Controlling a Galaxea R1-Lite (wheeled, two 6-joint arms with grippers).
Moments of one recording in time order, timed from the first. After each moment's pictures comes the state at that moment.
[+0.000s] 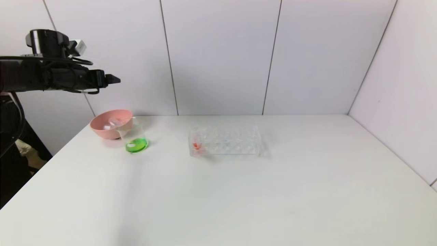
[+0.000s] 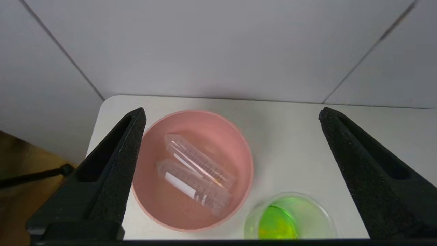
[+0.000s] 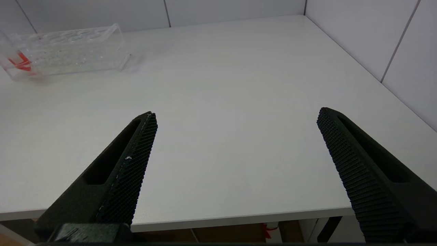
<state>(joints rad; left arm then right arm) 0.16 2.07 -1.86 0.09 -0.16 -0.02 0.00 0.00 0.00 0.00 -0.04 0.10</state>
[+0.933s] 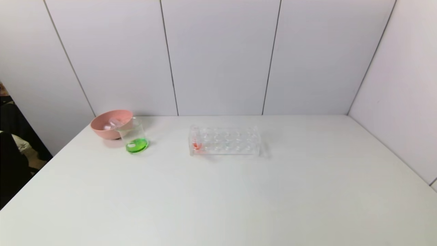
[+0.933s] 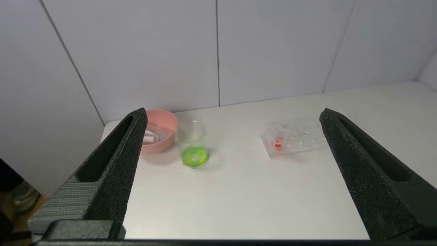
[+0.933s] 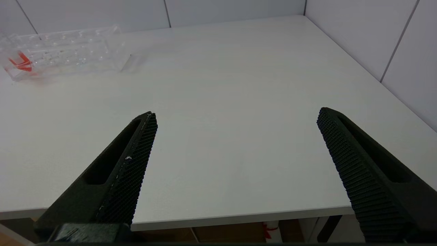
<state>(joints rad) 0.09 0.83 -1.19 0.31 -0.29 0.00 0.00 0.00 0.00 0.00 -0.04 0.10</state>
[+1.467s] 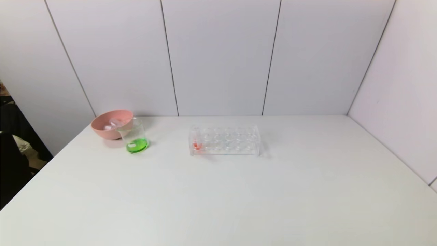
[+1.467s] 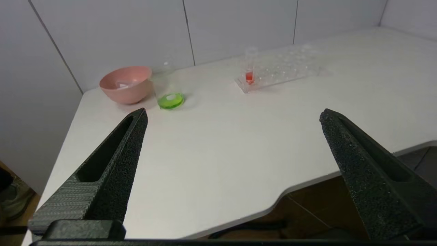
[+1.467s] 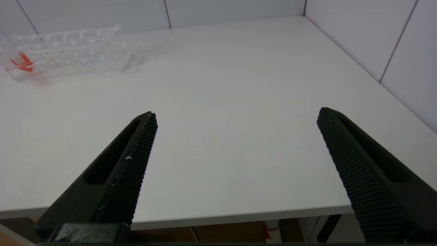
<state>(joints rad) 0.00 0.11 -0.65 0.46 -0.29 0.06 0.00 0.00 0.00 0.00 -0.04 0.10</state>
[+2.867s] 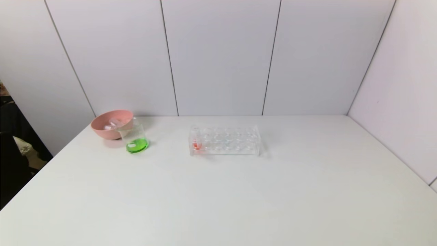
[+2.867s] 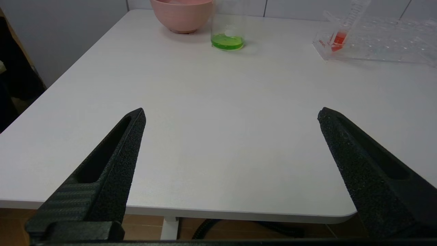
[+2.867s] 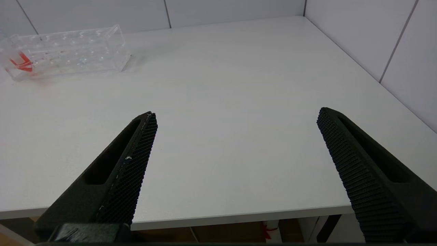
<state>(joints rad) 0.00 0.00 0.00 -0.02 0.03 -0.09 0.00 0.00 0.00 0.00 -0.04 0.10</state>
